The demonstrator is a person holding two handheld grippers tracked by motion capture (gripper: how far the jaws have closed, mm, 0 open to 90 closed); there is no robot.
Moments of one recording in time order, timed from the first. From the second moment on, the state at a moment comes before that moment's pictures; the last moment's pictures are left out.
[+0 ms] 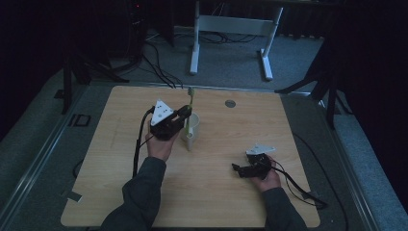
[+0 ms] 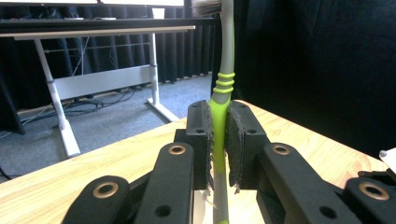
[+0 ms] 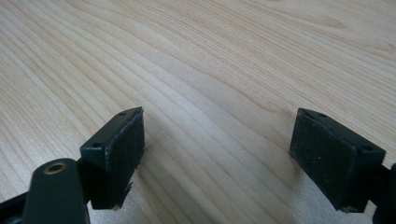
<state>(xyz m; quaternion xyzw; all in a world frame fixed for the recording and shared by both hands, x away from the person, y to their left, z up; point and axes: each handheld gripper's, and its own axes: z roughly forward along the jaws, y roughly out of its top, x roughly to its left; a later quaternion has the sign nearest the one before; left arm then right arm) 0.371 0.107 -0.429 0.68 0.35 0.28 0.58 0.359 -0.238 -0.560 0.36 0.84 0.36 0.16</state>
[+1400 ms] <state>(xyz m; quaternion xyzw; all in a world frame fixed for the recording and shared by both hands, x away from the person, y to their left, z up) 0.378 0.099 -0.441 0.70 0.34 0.27 0.57 0.359 -0.238 -0.560 0.36 0.84 0.36 0.16</state>
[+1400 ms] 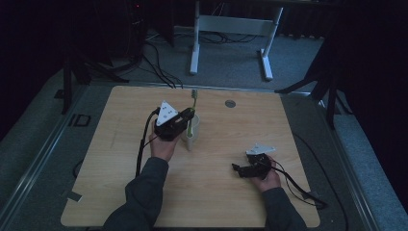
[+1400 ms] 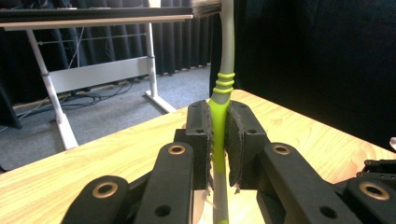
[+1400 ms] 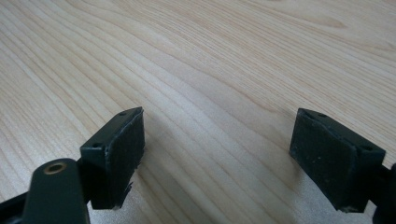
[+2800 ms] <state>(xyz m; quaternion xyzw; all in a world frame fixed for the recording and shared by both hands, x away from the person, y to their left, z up) 0.375 0.098 -0.456 0.70 0.35 0.27 0.56 0.359 -0.238 -0.560 0.36 0.84 0.36 0.16</state>
